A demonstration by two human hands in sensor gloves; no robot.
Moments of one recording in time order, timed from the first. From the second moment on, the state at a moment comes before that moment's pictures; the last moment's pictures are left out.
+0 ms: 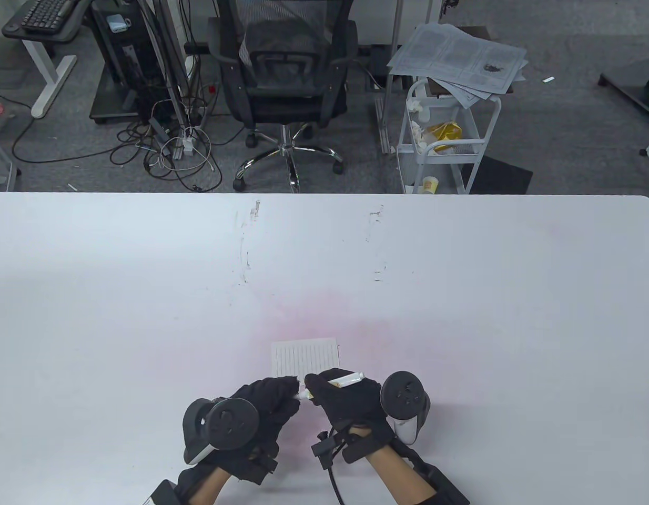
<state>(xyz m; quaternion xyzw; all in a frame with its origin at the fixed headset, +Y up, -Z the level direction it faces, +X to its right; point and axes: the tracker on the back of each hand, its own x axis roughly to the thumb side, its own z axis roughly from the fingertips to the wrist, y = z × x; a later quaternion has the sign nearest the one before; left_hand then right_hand) -0.168 -0.715 -0.217 0.10 -0.20 0.28 0.93 0.056 -0.753 -0.253 0.12 -0.05 0.77 0.62</state>
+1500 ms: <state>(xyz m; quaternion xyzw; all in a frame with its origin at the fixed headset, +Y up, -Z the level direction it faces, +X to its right) -0.141 -0.748 -0.227 -0.01 -0.19 -0.10 0.98 0.151 -0.727 -0.275 0.03 -0.13 0.98 0.13</state>
